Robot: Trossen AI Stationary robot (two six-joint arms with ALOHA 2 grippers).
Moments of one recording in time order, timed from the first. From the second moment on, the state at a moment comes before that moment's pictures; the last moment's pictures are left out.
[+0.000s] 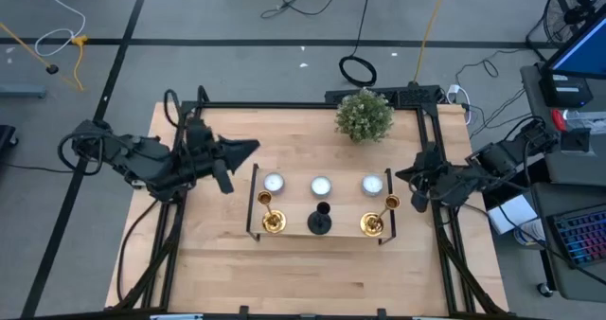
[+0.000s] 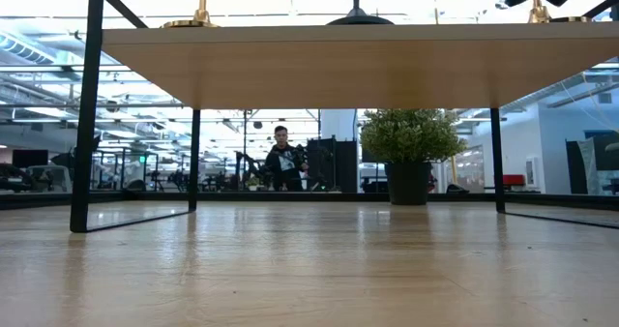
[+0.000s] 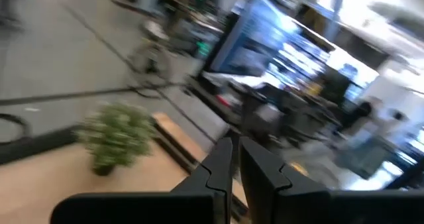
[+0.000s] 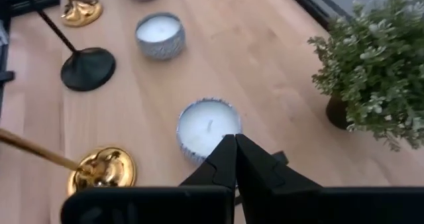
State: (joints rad) left arm -0.47 1.24 1.59 -0.43 -0.88 -0.66; right arm 0.52 0.81 1.04 -1.11 0.61 0.73
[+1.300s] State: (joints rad) left arm -0.47 1.28 1.59 -0.50 -0.93 -0.74; right arm 0.27 0.76 0.82 -0.61 0.18 0.49
